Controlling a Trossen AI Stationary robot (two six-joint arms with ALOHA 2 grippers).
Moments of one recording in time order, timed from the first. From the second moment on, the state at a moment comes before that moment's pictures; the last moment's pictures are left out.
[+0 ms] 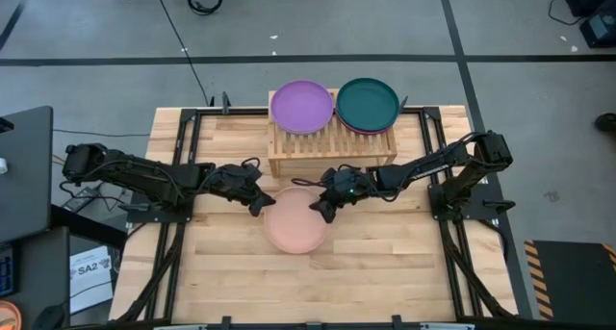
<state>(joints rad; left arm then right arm) -0.03 1.13 0.49 0.09 0.04 -0.89 0.07 1.63 0.88 0.15 0.01 0.76</state>
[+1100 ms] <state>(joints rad) -0.03 1.13 0.49 0.03 0.09 -0.93 0.04 1.63 0.88 0.27 -0.19 0.77</state>
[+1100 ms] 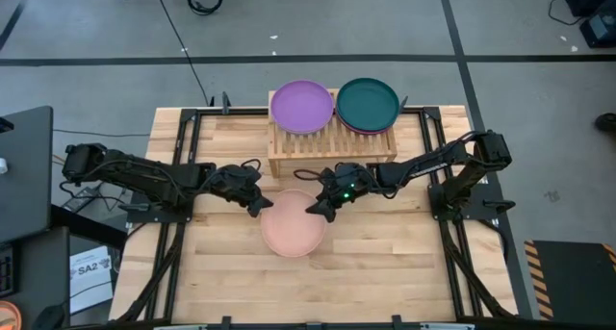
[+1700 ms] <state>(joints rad) -0.03 1.13 0.49 -0.07 0.17 -0.96 -0.01 1.63 0.89 0.17 -0.41 0.84</state>
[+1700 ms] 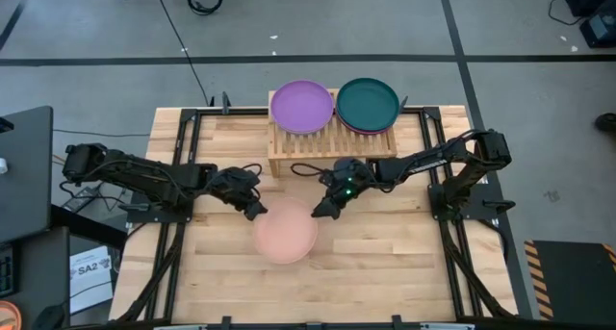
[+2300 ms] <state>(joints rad) -0.14 1.13 0.49 -0.03 0.25 -0.96 0.10 1.58 0.88 -0.12 -0.41 0.81</state>
